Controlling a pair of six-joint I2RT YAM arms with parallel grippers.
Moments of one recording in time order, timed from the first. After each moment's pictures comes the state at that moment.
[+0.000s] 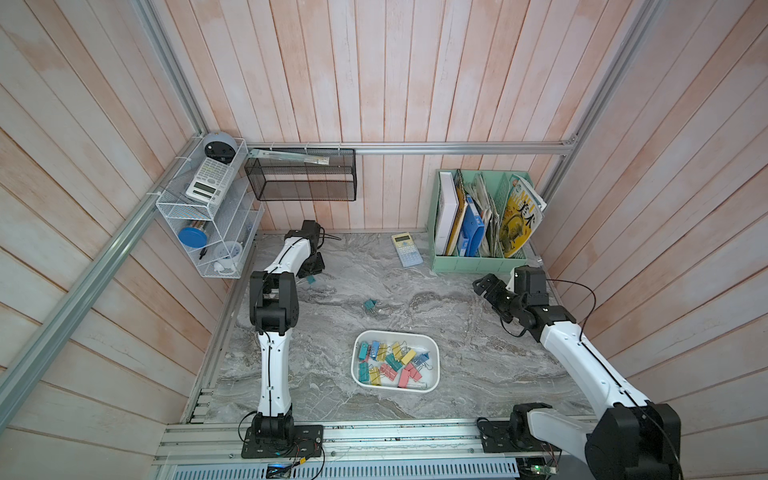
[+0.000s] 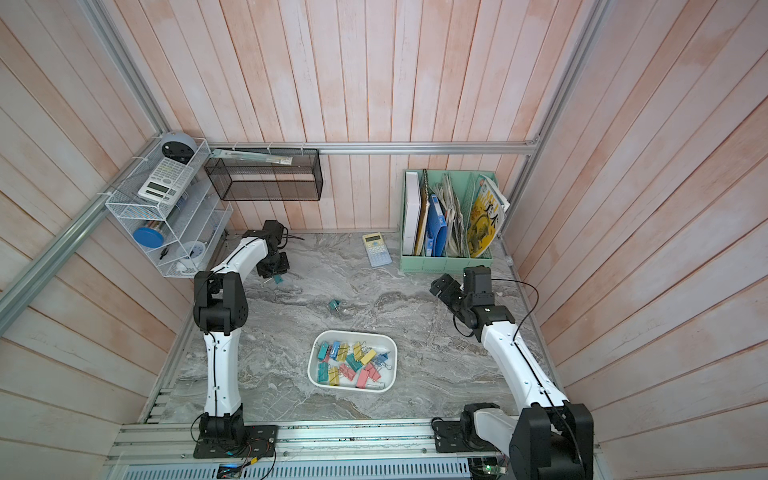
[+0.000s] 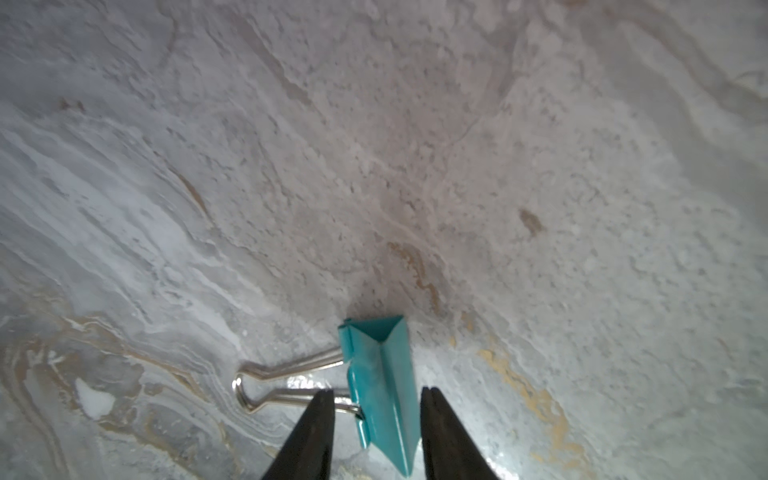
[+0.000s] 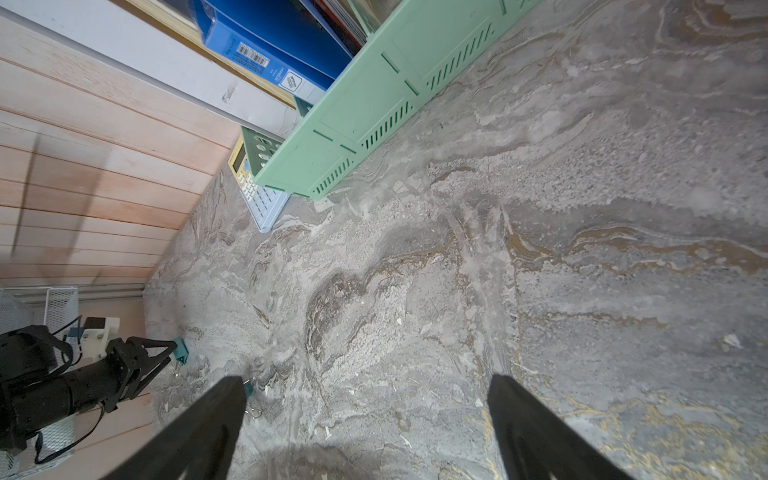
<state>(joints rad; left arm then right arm) -0.05 2.36 2.04 -0.98 -0.19 -0.39 0.10 1.15 0.81 -0.39 -0.16 0.82</state>
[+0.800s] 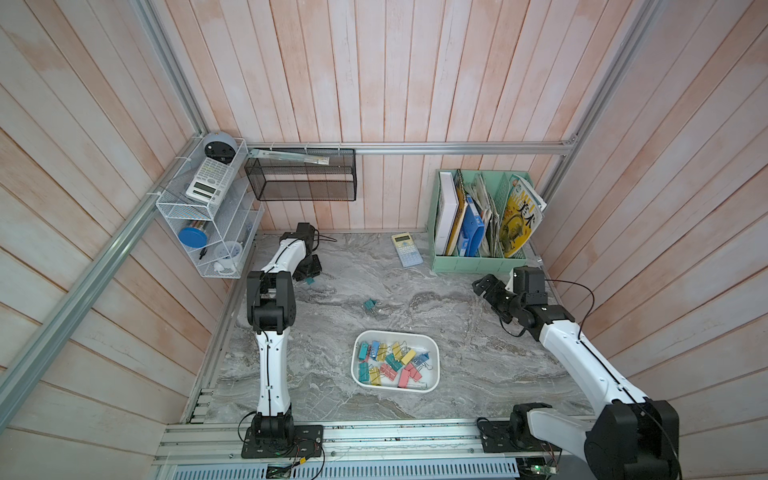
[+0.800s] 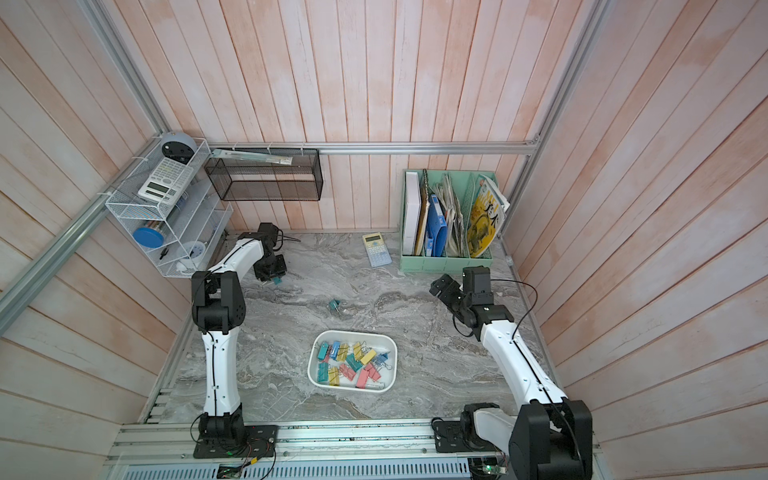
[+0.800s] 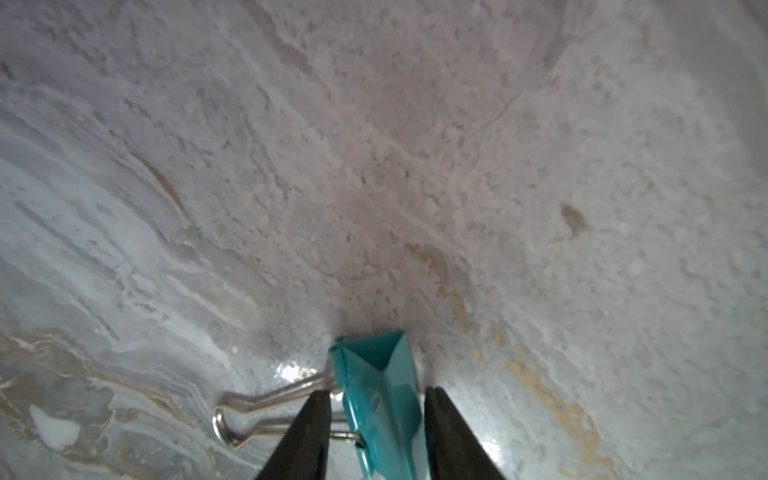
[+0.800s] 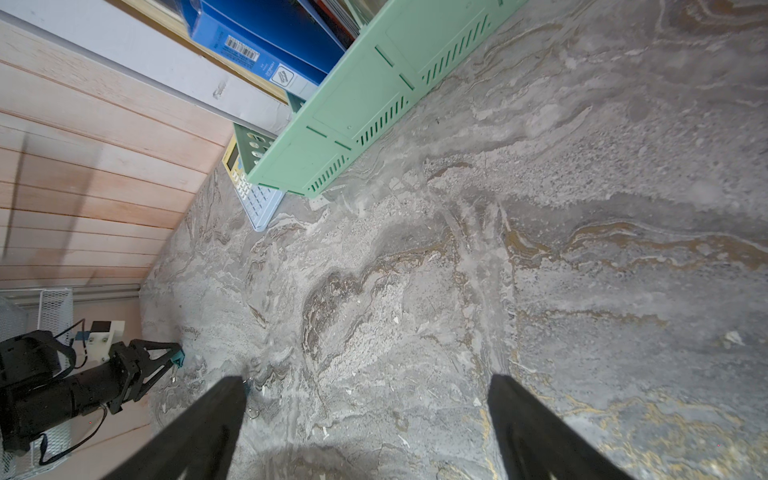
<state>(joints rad) -0.02 2.38 2.03 -0.99 -0.11 -0.37 0.10 1.17 0.81 -0.39 -0.16 0.82</state>
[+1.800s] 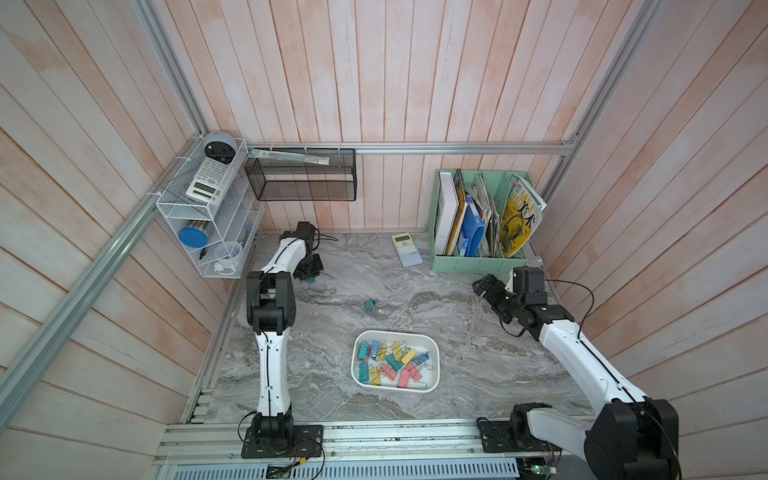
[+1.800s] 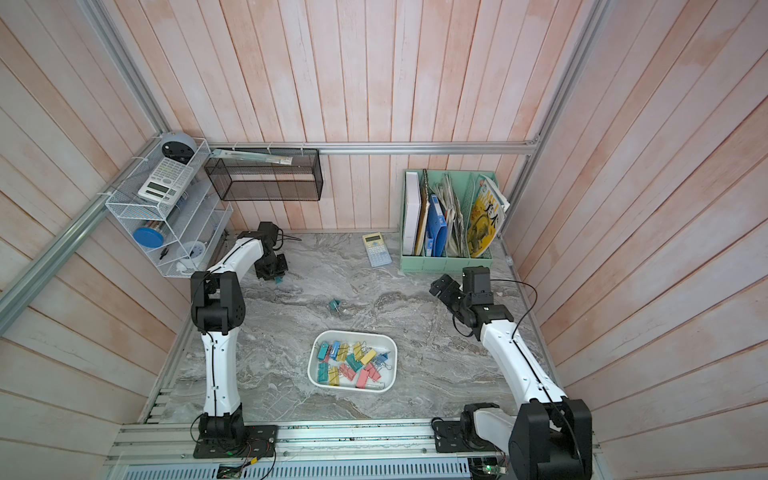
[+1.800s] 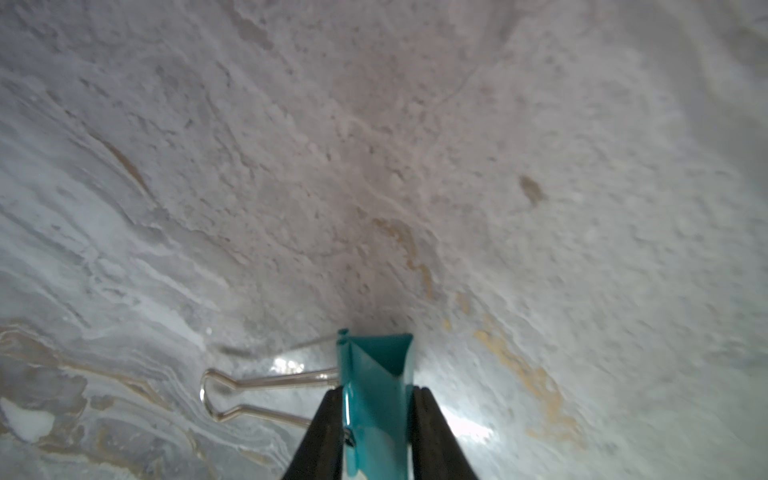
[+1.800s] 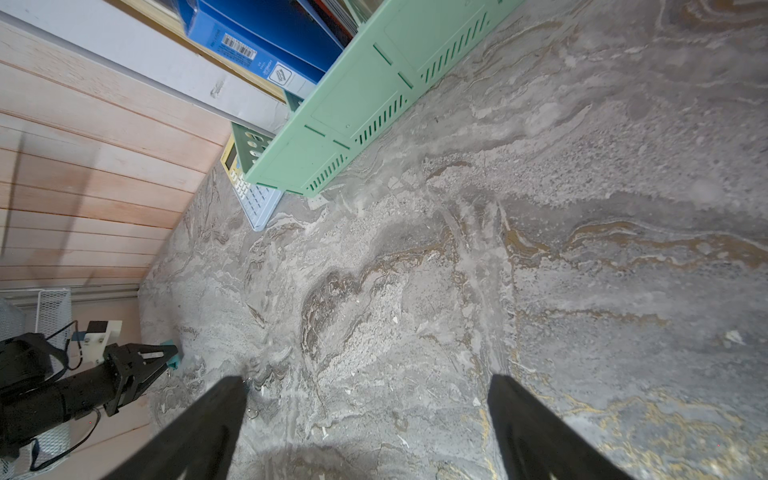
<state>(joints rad) -0.04 2.34 2.03 -1.01 -0.04 -0.36 0.10 1.17 0.81 -0.39 -0.16 0.82</state>
